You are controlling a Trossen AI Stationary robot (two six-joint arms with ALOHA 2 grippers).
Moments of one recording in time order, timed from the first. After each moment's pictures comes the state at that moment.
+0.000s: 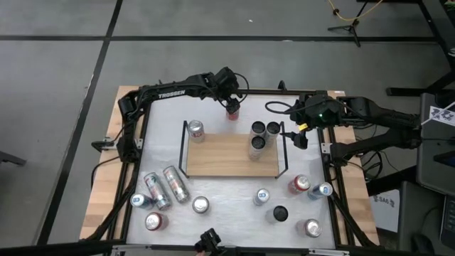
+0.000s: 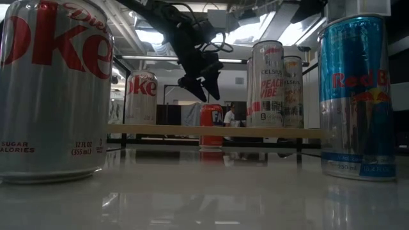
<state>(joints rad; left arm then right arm) 0.49 1.96 1.65 -0.58 -0.12 -0.06 -0.06 1.08 1.35 -1.05 0.14 -0.01</state>
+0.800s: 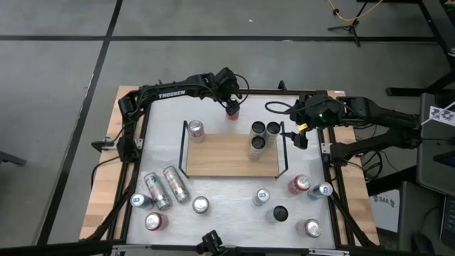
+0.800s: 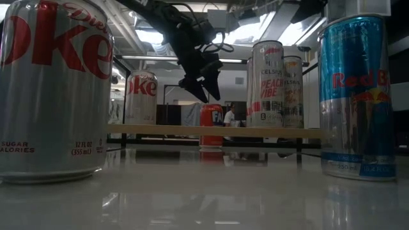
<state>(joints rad) 0.49 1.96 1.65 -0.60 -0.05 -0.05 -0.06 1.08 1.35 -1.05 0.14 -0.01</state>
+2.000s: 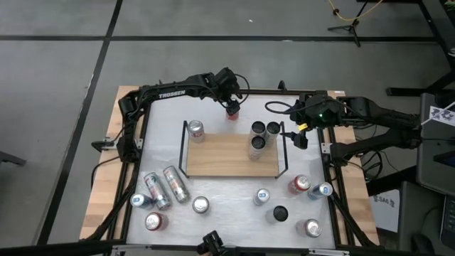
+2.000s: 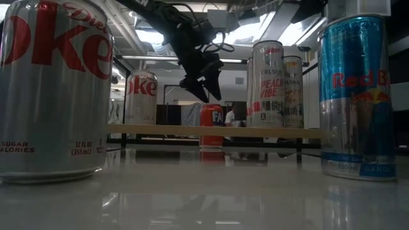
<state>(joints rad) 0.49 1.96 1.65 -0.59 -0.04 -0.05 -0.06 1.08 1.35 -1.05 0.14 -0.01</state>
